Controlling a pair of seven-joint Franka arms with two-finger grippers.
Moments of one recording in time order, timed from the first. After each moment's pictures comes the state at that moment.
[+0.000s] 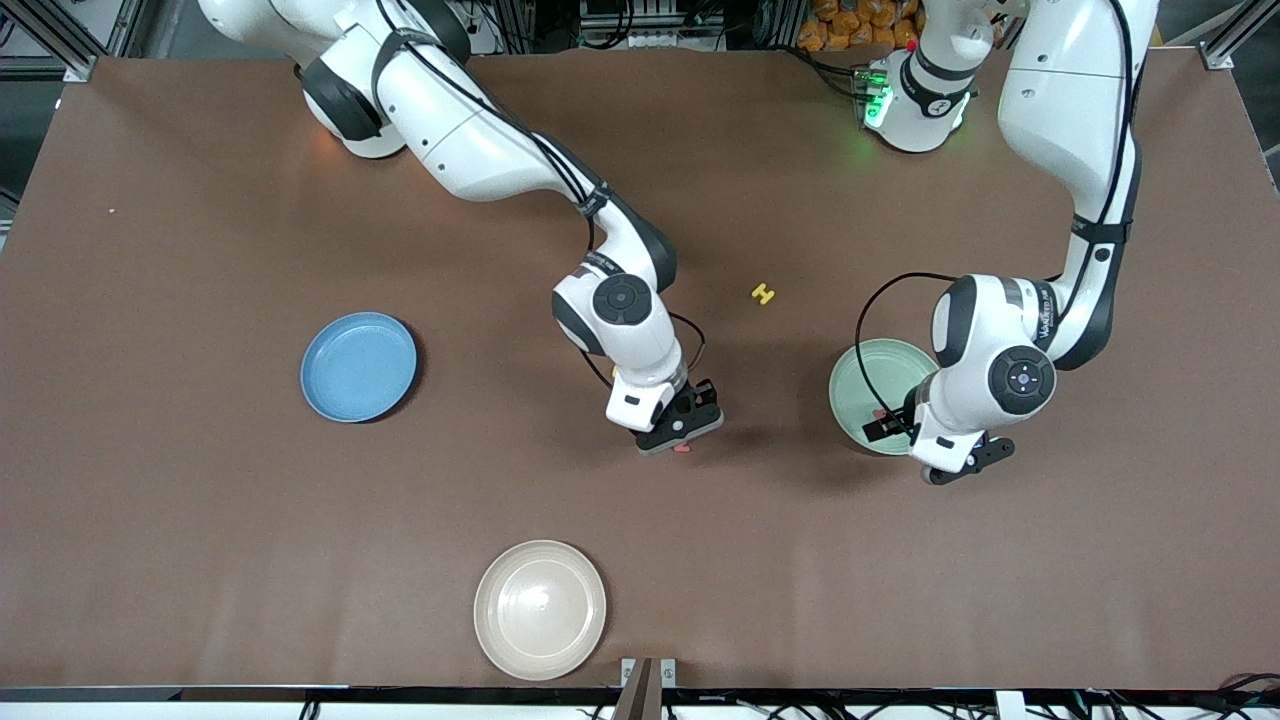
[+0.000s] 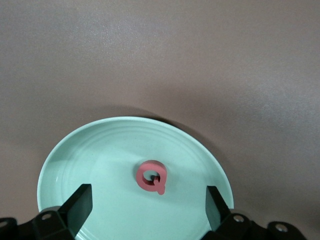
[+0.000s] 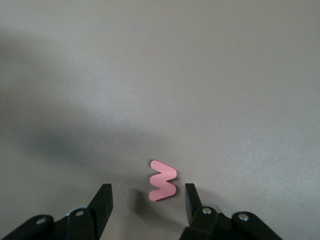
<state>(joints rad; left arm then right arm) -0.31 0.58 0.12 -1.77 -0.12 2.23 -0.52 0.71 1.10 0.06 -1.03 -0.10 2.47 0.42</state>
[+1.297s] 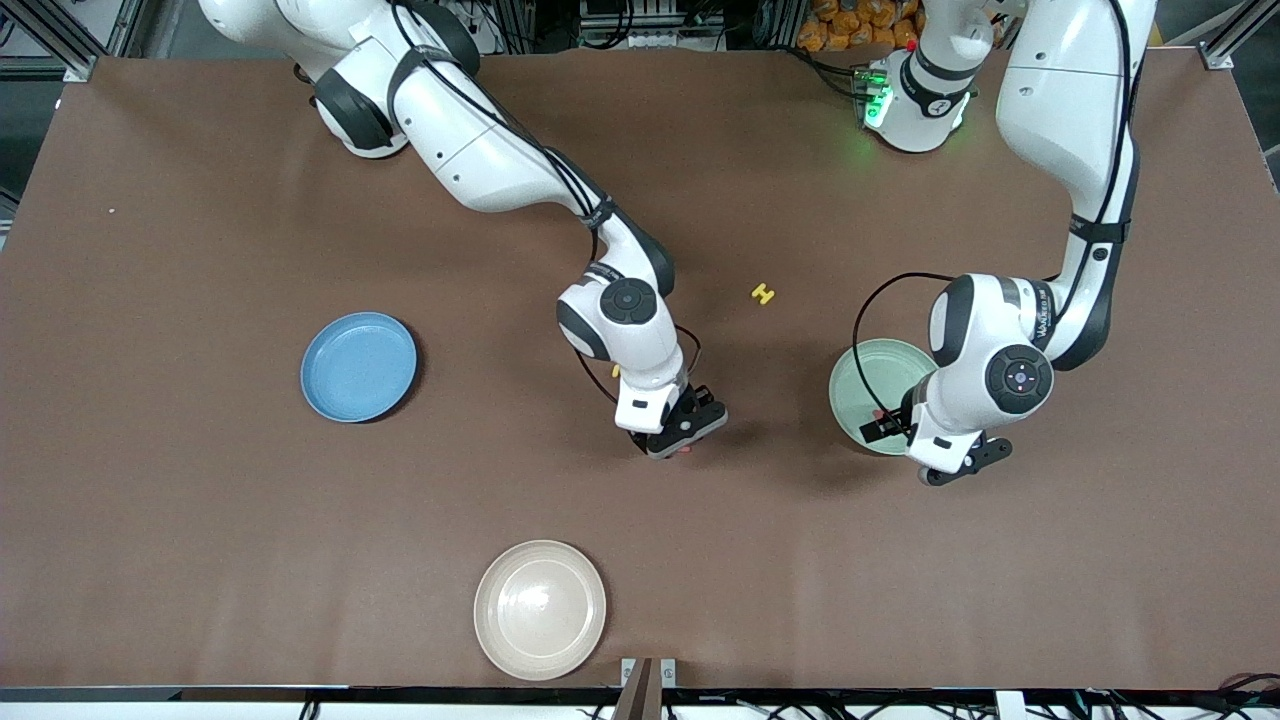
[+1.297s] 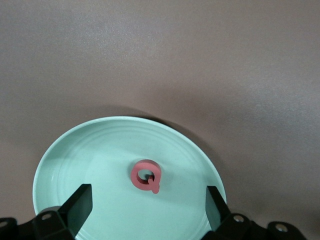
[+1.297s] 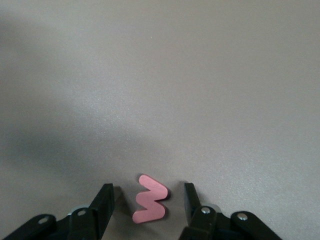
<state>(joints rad) -0.32 0.58 0.12 -1.76 -0.12 2.23 -0.53 0.74 1.16 0.01 -1.00 -0.12 2.53 0.34</state>
